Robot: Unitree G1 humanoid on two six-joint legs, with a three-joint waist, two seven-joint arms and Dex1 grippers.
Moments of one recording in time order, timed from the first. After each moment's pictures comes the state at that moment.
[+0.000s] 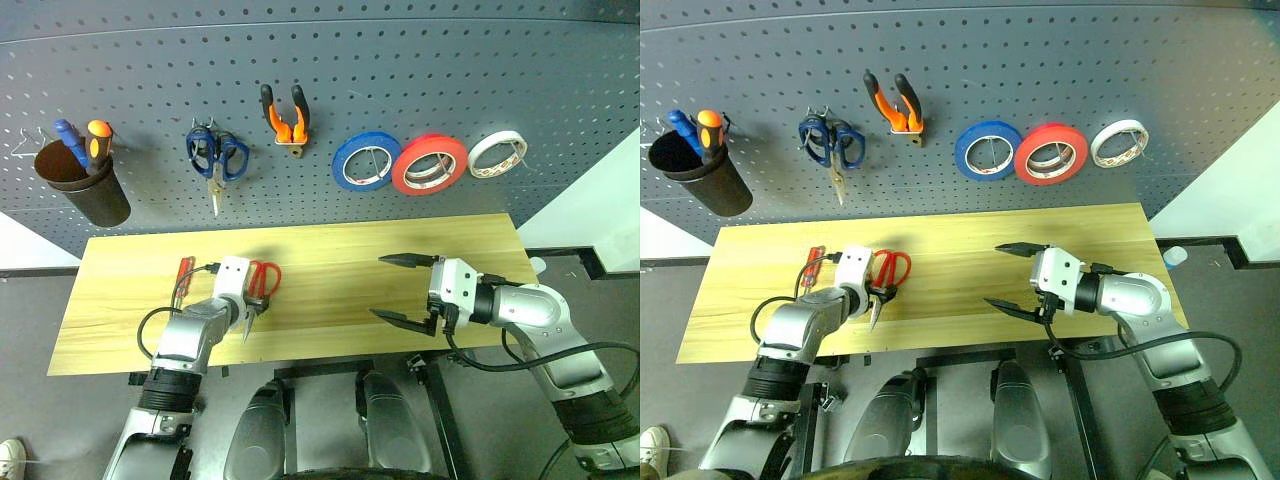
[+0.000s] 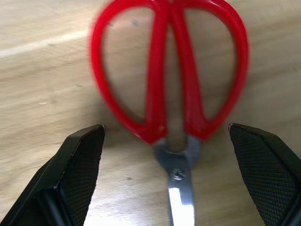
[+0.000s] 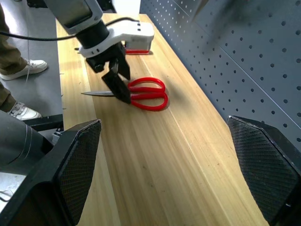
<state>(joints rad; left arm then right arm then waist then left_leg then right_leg) -0.30 0.27 -0.06 0.06 -0.16 0.95 -0.17 -0.14 -0.68 0.10 -0.19 0.28 -0.03 1.00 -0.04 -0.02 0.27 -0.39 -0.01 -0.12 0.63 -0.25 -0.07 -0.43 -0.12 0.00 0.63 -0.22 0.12</state>
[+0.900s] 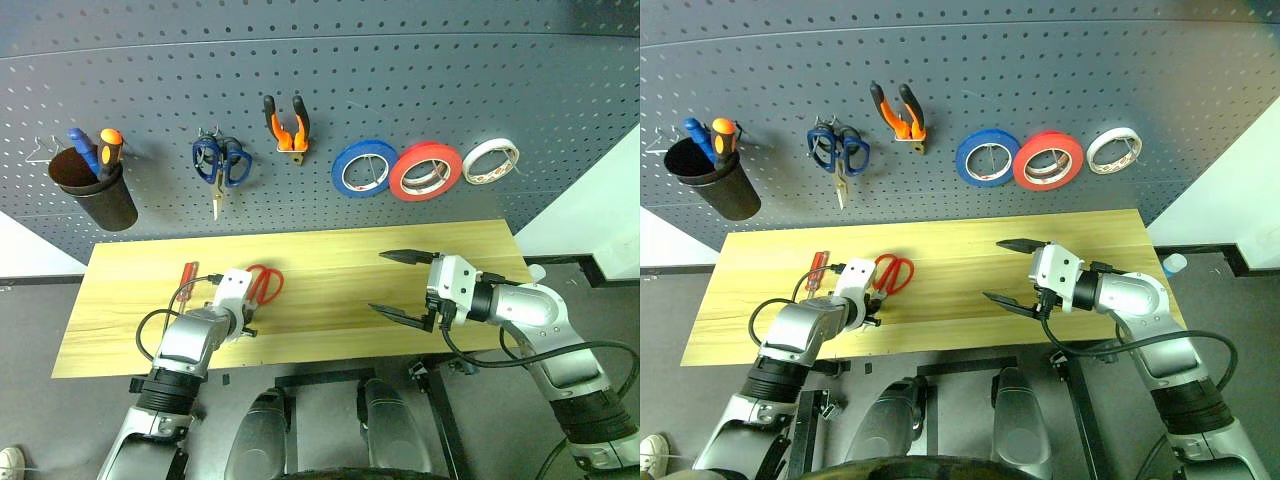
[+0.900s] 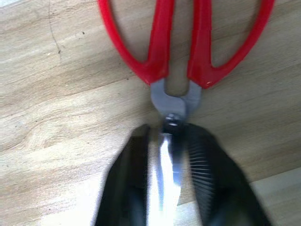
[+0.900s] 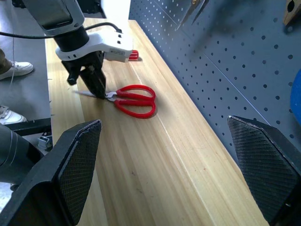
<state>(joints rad) -0.29 0.30 -0.10 0.06 -0.10 1.09 -0.19 -0.15 -0.67 0.10 -0.19 0.27 -0.02 0.96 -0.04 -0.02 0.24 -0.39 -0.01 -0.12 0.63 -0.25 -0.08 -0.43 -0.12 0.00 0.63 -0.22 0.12</state>
